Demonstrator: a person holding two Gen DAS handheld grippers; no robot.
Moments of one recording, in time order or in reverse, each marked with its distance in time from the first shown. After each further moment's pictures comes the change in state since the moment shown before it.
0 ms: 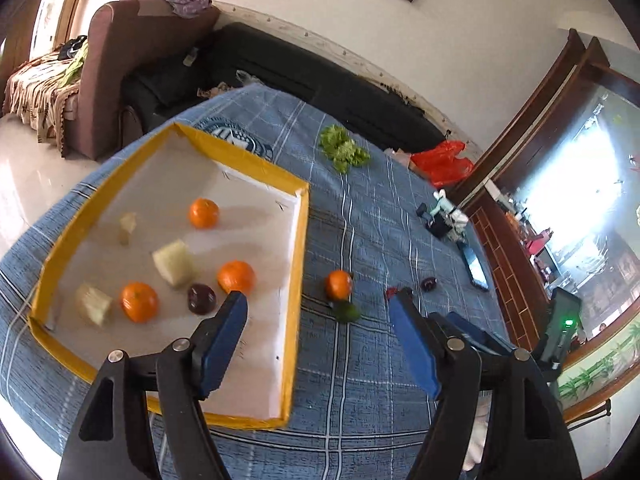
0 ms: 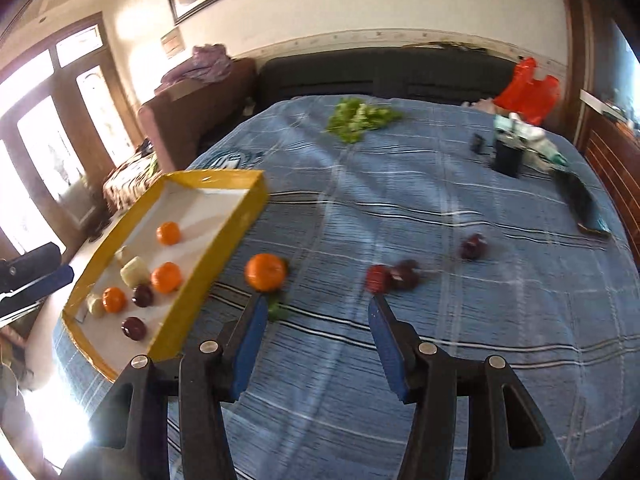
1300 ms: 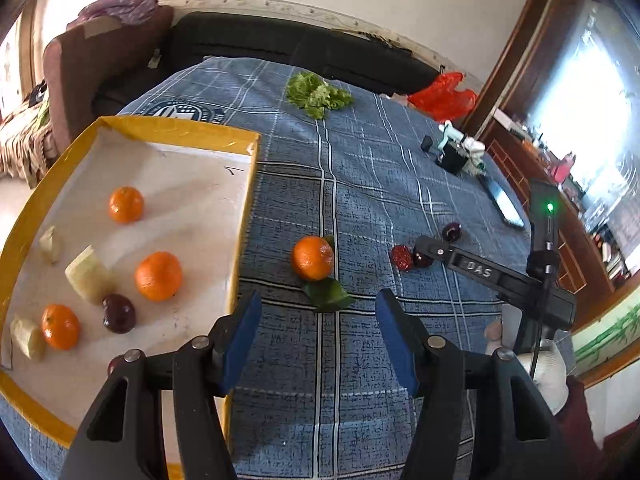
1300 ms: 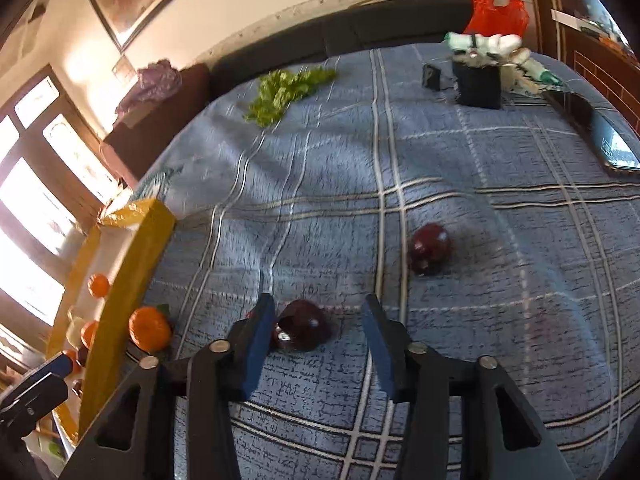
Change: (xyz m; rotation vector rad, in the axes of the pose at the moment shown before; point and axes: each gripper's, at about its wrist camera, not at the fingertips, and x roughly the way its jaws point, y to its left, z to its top) left arm 0.094 -0.056 -0.022 0.221 0.119 0.091; right arm 0.096 -0.091 0.017 0.193 0.092 0.050
